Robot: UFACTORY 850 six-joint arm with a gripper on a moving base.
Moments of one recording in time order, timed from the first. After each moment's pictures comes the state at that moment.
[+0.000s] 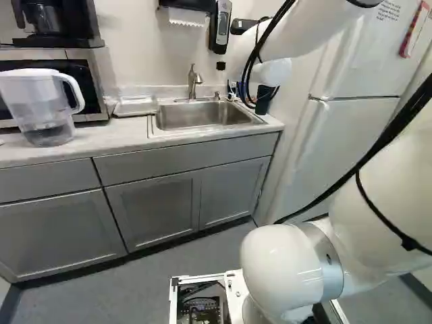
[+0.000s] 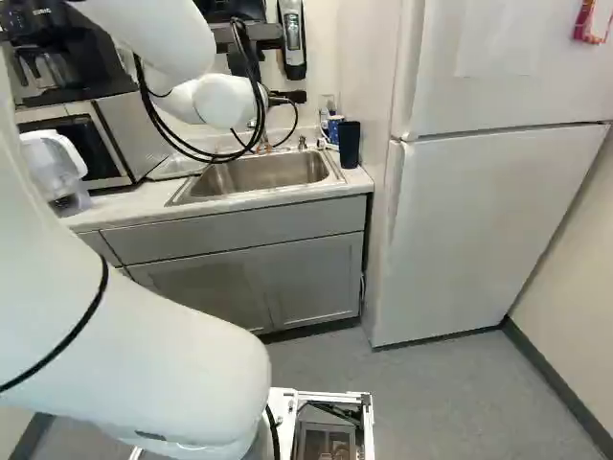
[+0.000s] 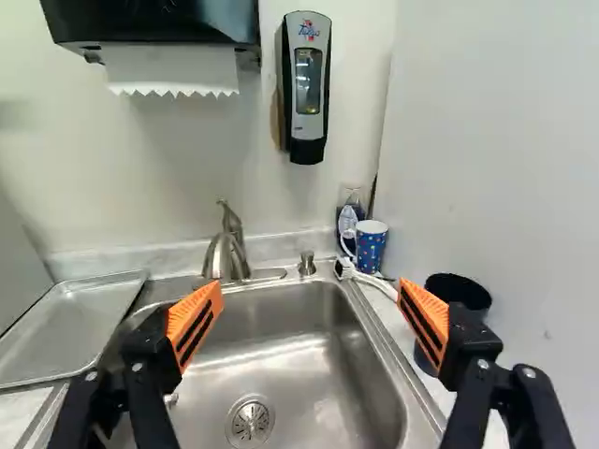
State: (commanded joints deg) arm 0.0 12.6 -45.0 0.0 28.2 0.0
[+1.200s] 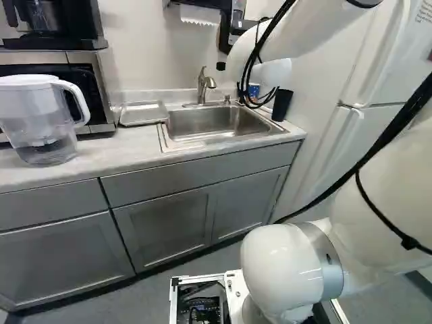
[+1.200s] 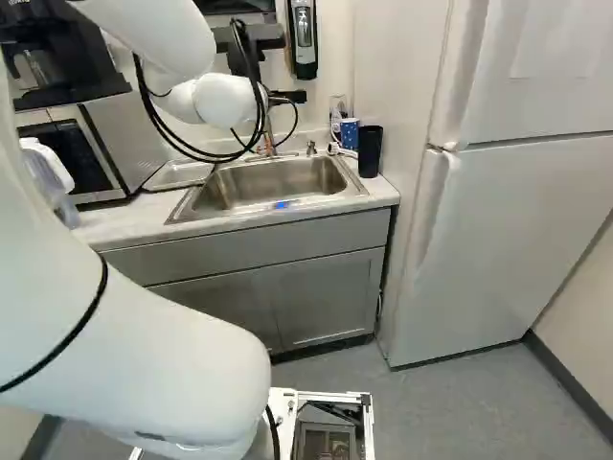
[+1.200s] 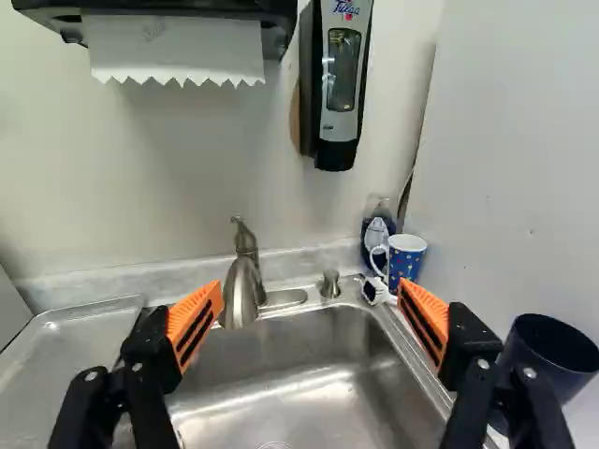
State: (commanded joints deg) arm 0.0 12.6 -45.0 0.0 28.2 0.0
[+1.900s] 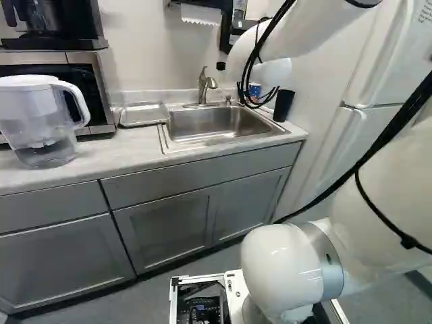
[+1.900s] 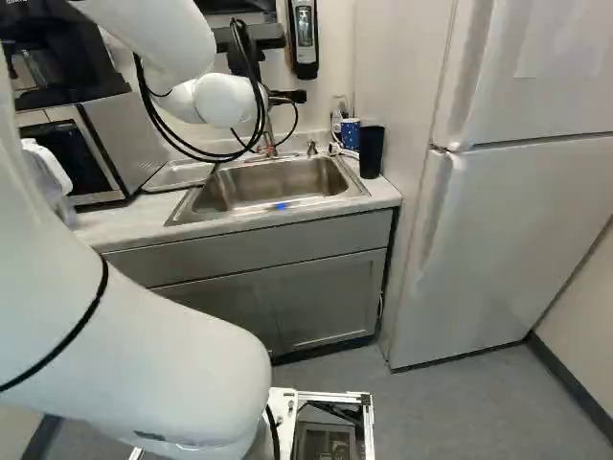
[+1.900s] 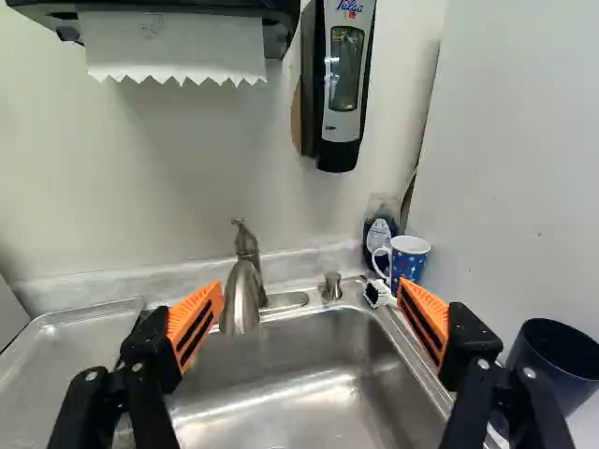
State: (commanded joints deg) arm 0.0 12.1 -45.4 0.0 28.2 0.0
